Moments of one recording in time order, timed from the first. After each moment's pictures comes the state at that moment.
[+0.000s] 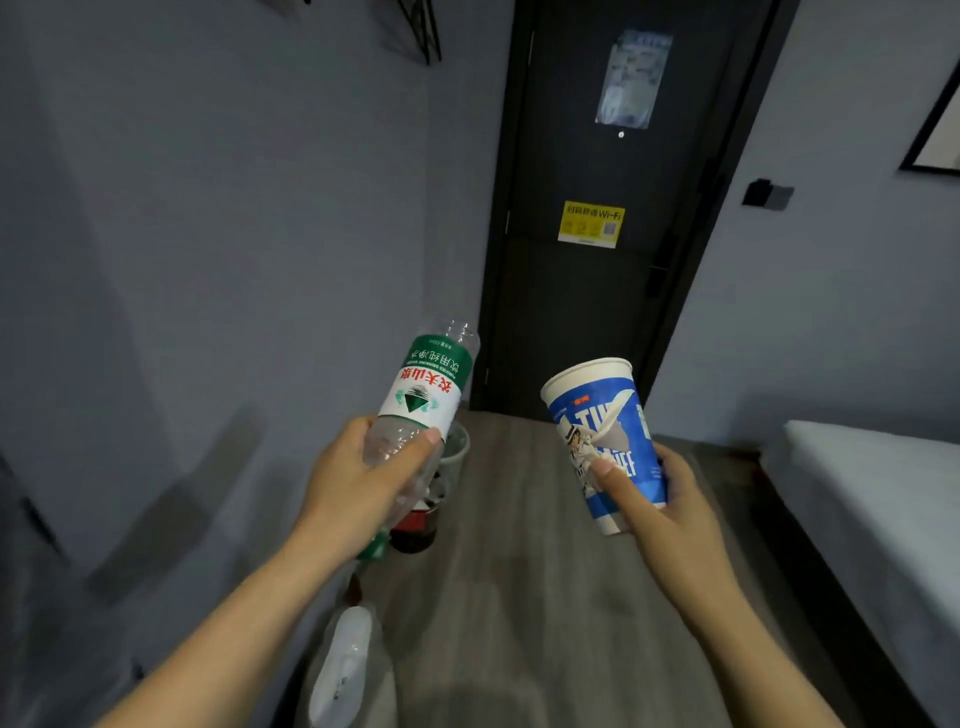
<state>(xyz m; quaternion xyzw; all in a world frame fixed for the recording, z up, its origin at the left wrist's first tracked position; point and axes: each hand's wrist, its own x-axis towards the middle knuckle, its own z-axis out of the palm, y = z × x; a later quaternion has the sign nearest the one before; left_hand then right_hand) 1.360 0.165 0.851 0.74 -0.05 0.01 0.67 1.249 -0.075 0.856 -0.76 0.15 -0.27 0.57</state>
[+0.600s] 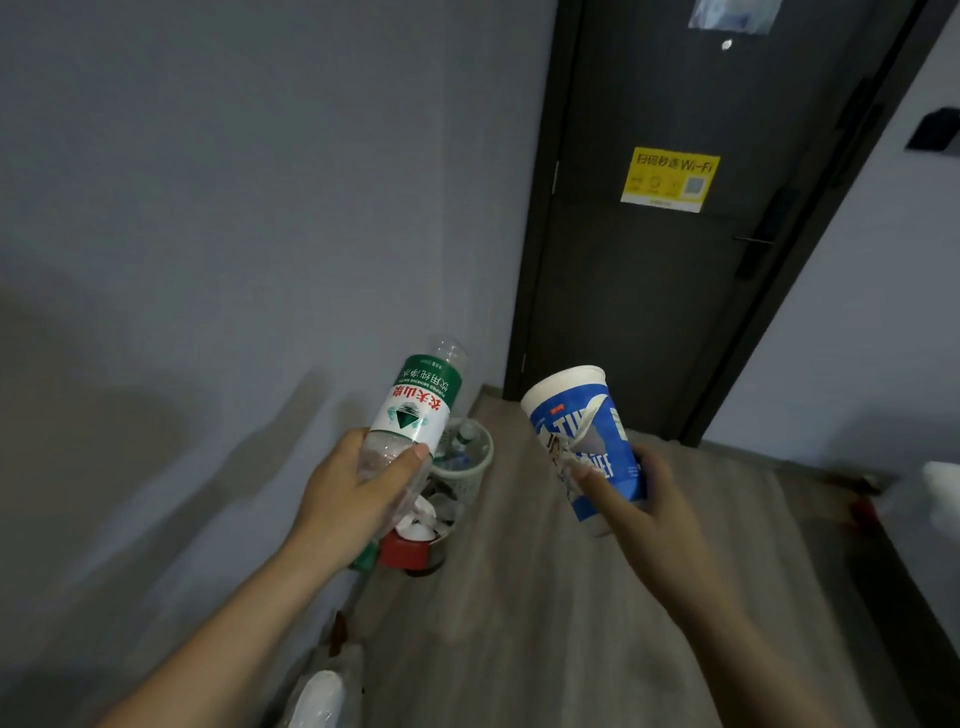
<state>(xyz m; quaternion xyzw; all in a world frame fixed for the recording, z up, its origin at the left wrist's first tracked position) 1.629 0.023 0.786 0.78 0.02 0.00 0.63 1.556 -0.227 0.801 -0.79 0.12 -0.15 0.58</state>
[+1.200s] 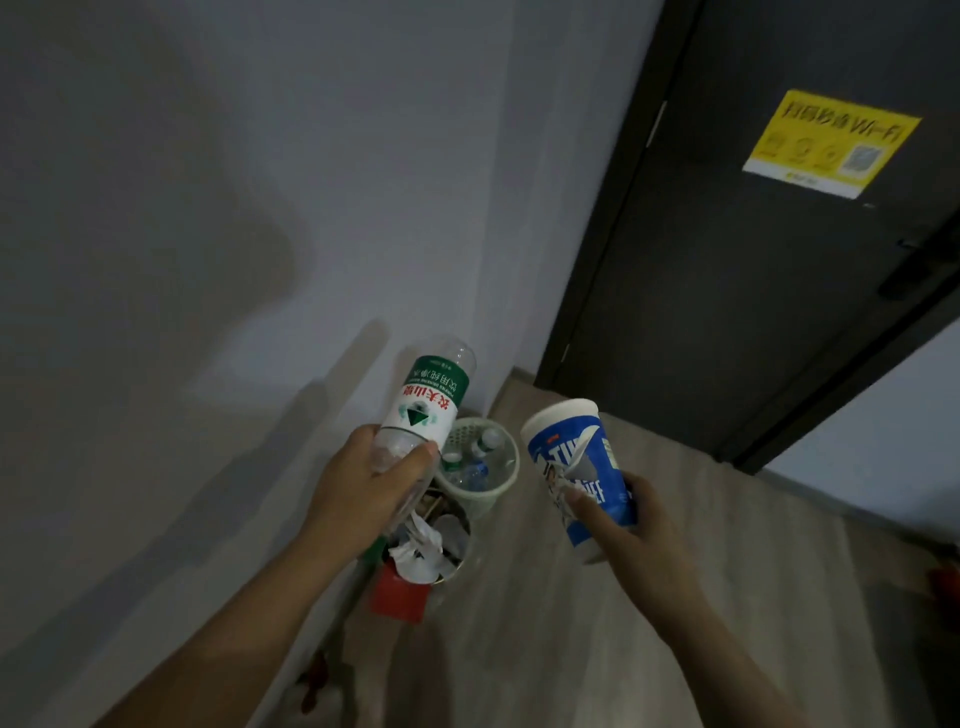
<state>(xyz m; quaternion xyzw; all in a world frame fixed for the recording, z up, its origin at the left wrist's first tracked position) 1.923 0.005 0.721 0.78 0.12 -0.04 0.61 1.869 -0.246 0.725 -0.81 0.15 -0.02 0.56</state>
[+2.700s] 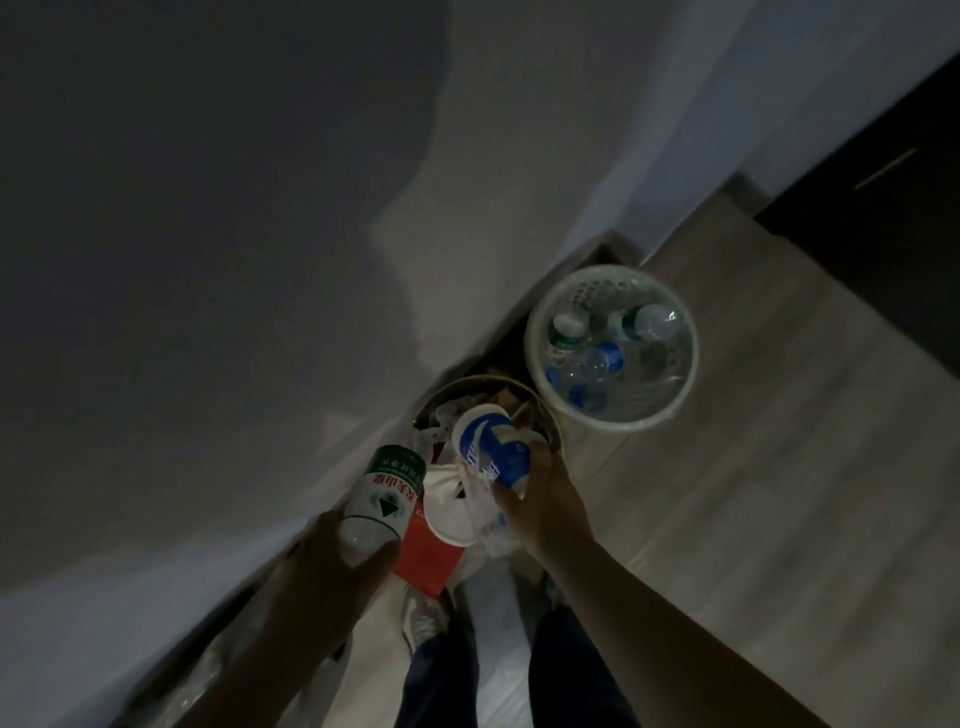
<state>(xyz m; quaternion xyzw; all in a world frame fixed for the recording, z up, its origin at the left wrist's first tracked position) 2.063 0.020 0.288 0.78 0.43 -0.30 0.35 2.167 -0.159 0.219 -0.89 0.03 0.37 0.28</state>
